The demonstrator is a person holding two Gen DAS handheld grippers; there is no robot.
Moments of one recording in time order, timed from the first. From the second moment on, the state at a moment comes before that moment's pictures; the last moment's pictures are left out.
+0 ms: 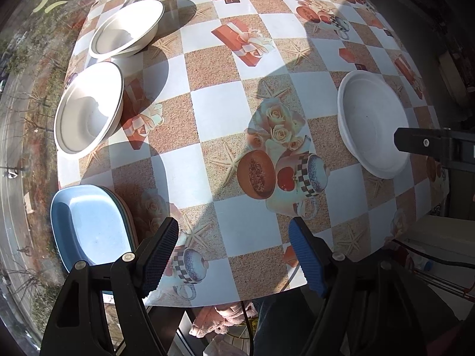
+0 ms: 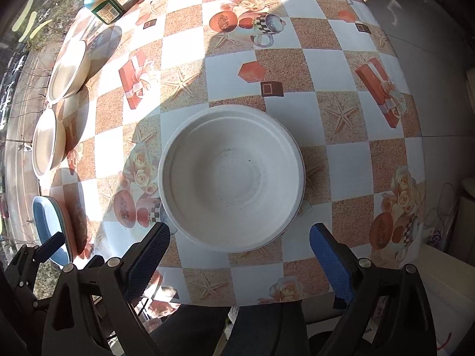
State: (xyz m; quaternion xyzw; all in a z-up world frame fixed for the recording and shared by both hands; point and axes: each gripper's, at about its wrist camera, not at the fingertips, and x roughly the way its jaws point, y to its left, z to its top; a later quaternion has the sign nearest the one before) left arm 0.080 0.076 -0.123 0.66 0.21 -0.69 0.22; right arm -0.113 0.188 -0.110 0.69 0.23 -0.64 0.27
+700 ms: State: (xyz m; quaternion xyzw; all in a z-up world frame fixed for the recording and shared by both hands) left arm 0.084 0.058 -0.115 0.64 0.21 -0.70 0.24; right arm -0.095 0.169 -0.112 0.68 0.24 -0.63 0.28
